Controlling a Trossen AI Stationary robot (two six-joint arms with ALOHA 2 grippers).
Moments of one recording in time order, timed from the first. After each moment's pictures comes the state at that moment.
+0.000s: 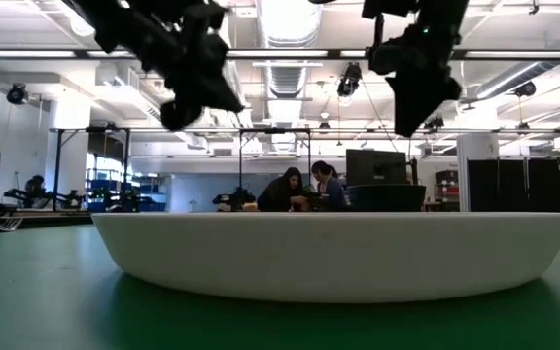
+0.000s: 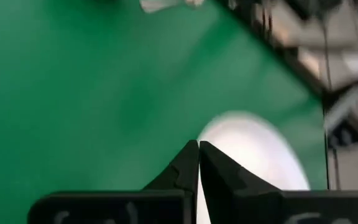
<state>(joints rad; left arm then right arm) 0.18 1.26 0.84 -0.15 0.14 -0.57 -0.12 1.42 1.16 -0.98 0.24 0.57</state>
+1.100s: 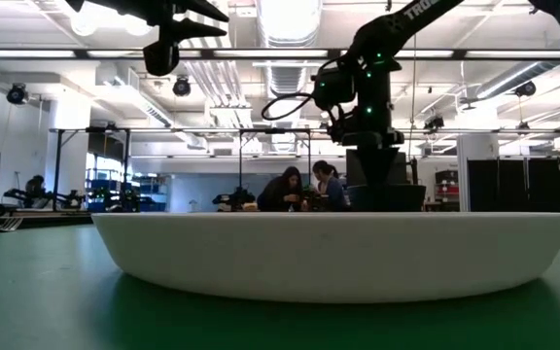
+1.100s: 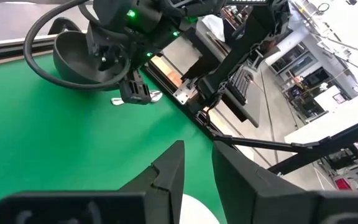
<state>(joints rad) 0.21 0.97 0.85 -0.09 0.06 -0.73 -0.50 1.89 1.48 -1.08 0.18 0.08</state>
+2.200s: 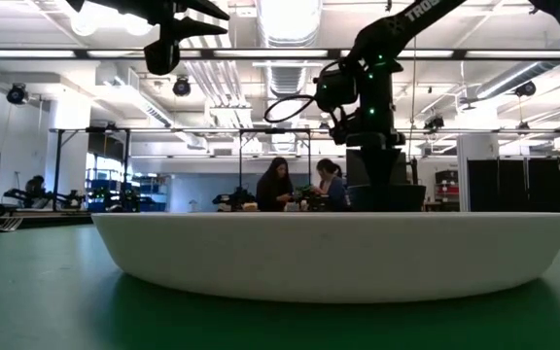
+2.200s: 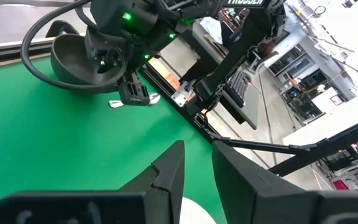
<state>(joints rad) 0.21 0.97 0.85 -0.08 0.06 -0.73 -0.52 1.88 1.47 -1.09 0.18 0.04</state>
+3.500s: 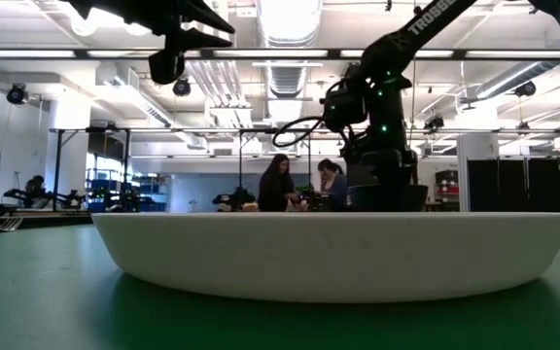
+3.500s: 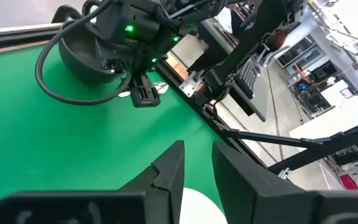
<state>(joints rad) 0.21 1.02 0.84 -0.07 0.07 -0.73 -0.51 1.89 1.33 -1.03 0.13 0.02</state>
